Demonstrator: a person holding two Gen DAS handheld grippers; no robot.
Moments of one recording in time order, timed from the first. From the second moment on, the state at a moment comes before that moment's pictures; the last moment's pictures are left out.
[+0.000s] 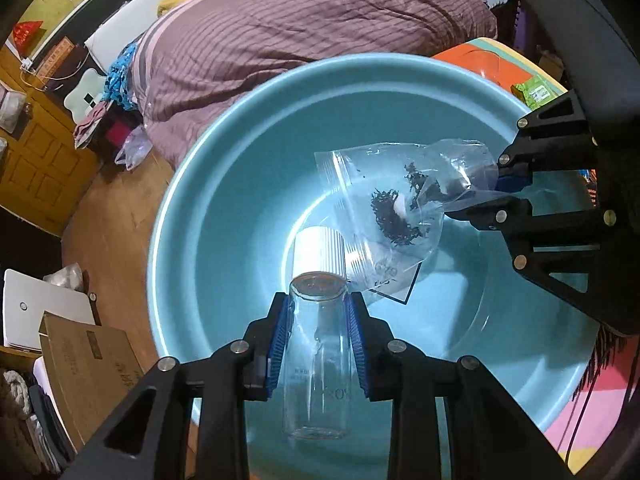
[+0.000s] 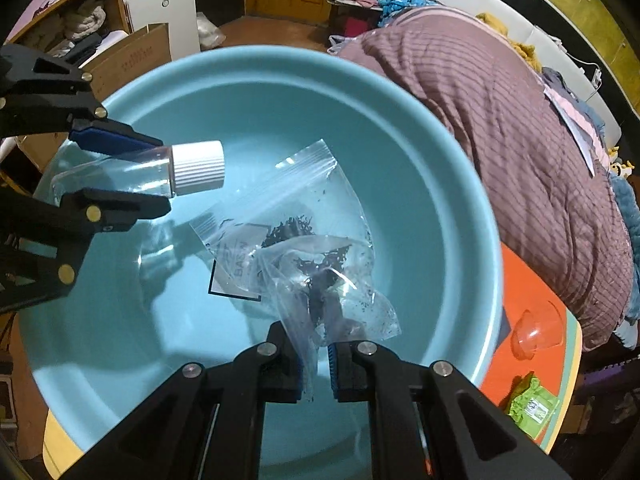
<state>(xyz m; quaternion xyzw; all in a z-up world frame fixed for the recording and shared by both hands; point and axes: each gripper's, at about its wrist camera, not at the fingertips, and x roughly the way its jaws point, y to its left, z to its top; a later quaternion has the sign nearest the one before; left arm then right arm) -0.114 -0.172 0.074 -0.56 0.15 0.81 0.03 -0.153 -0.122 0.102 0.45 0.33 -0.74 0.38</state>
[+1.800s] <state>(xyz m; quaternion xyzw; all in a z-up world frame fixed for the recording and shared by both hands) -0.108 -0.158 0.097 -0.55 0.16 0.82 0.01 -0.140 -0.070 0.167 0.42 0.28 -0.79 0.35</state>
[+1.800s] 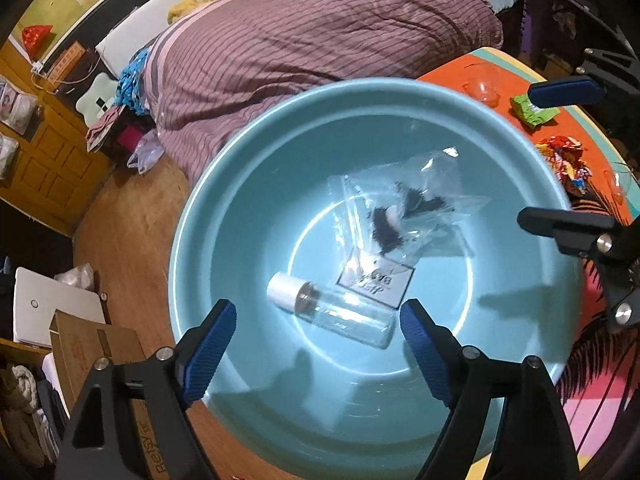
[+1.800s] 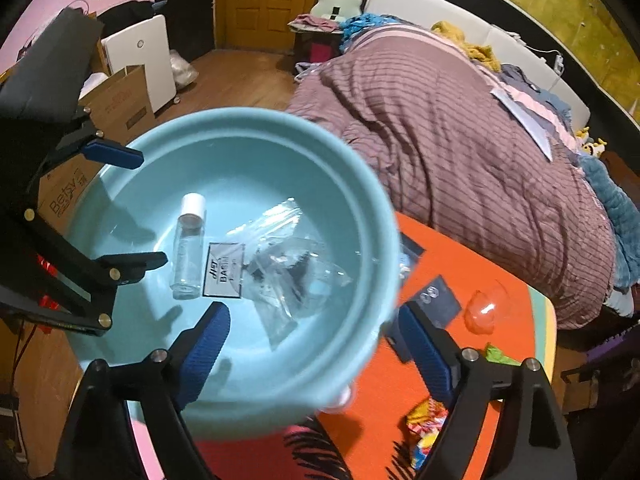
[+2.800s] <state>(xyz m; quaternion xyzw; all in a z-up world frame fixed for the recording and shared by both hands) -0.064 0.029 0.148 -0.46 0.25 0.83 0.17 -0.139 0.091 0.189 0.43 0.23 -0.84 0.25</state>
